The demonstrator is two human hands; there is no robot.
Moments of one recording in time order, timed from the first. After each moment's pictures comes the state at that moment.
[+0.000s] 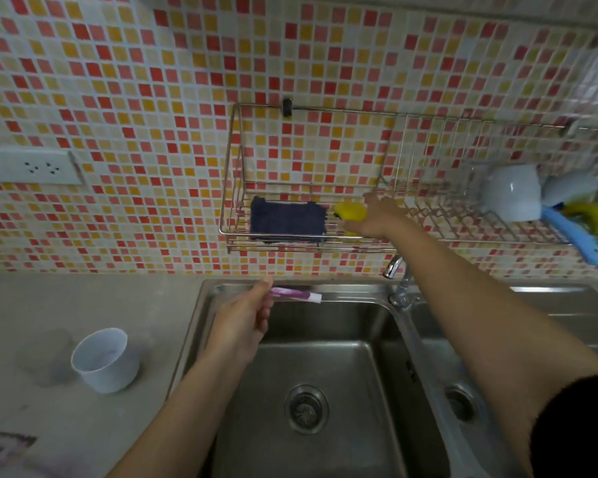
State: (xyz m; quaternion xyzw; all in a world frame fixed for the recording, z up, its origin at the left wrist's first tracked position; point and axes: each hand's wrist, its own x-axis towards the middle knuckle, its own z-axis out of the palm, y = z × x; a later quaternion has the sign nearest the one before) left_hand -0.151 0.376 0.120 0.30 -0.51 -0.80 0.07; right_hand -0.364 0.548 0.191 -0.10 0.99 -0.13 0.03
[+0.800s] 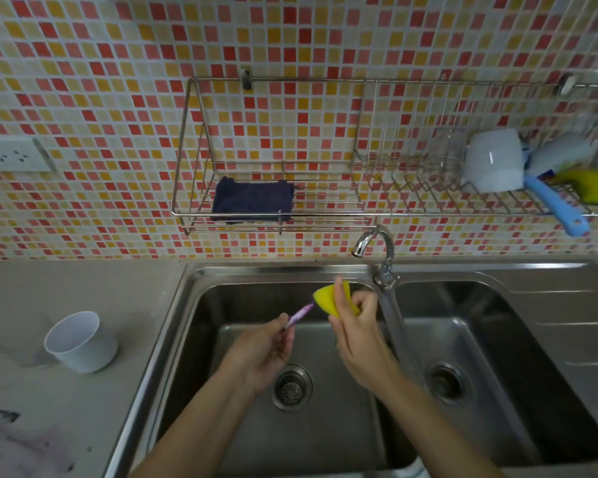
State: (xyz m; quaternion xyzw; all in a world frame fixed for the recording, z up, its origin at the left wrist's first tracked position) left_hand -0.149 0.461 0.074 0.36 -0.39 -0.84 -0.08; right_hand -0.193 0.625 0.048 -0.31 0.88 -0.33 -0.12
